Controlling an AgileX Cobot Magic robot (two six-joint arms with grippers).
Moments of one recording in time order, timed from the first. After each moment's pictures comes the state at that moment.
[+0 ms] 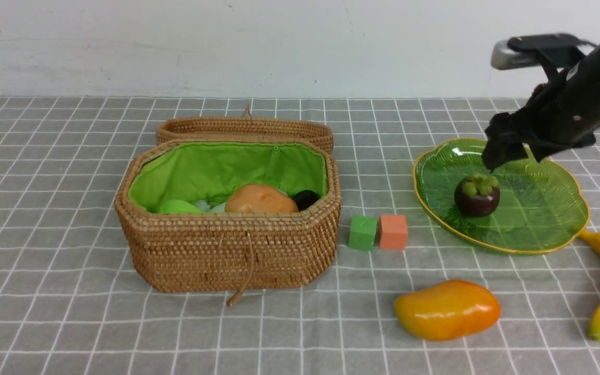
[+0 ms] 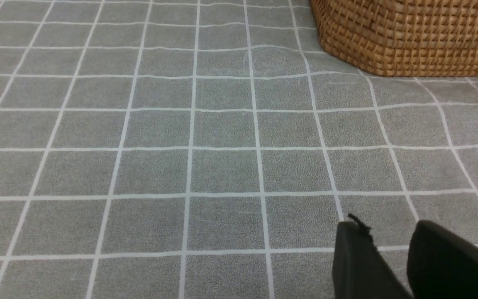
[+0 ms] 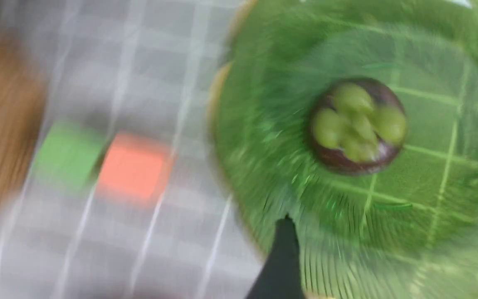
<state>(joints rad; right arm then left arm) 0.11 1.77 -1.58 0.17 0.91 -0.37 -0.06 -0.01 0.01 0.00 0.49 -0.08</state>
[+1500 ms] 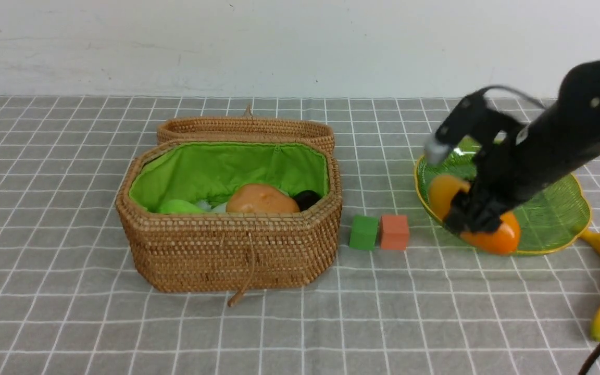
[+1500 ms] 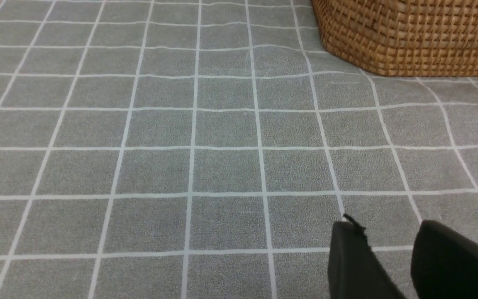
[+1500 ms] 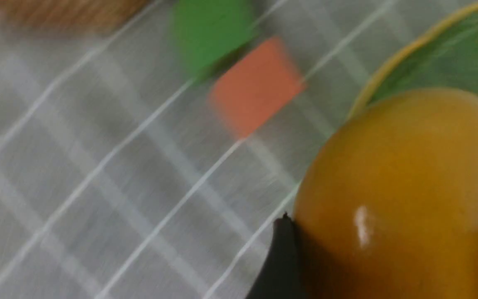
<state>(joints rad) 0.17 1.72 -1.34 0.24 0.65 -0.64 -0.06 -0.01 0.01 0.00 0.49 -0.08</state>
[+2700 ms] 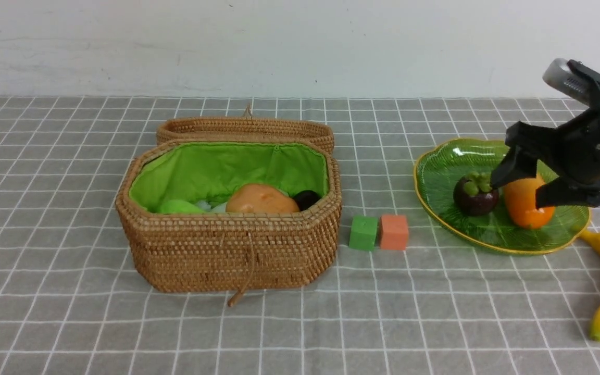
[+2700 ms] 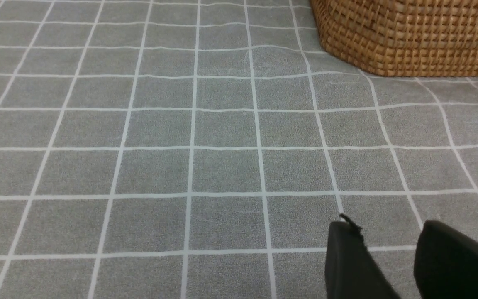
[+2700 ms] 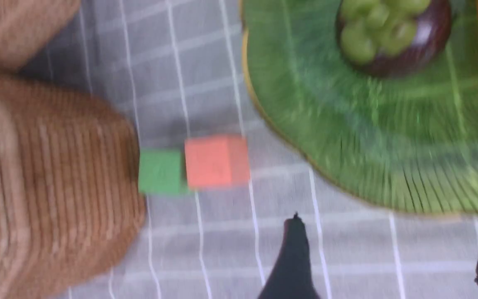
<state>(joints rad) -0.01 1.65 -1.31 0.45 0.82 0.01 -0.06 -0.01 0.01 0.00 0.49 -0.08</state>
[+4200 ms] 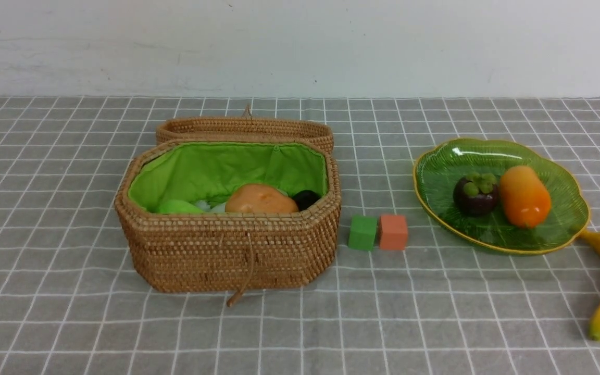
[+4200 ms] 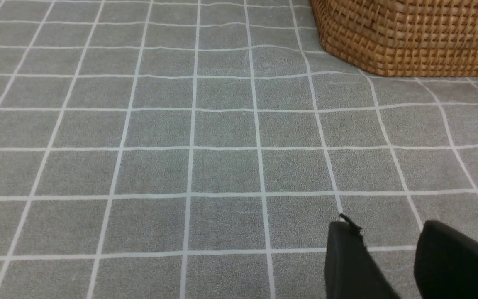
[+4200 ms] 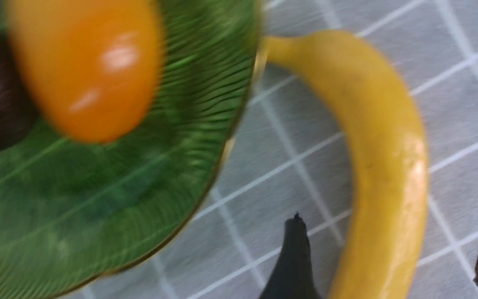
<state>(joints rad) -0.27 1.70 -1.15 0.15 0.70 0.22 -0.06 -0.01 0.01 0.00 0.49 -0.08</state>
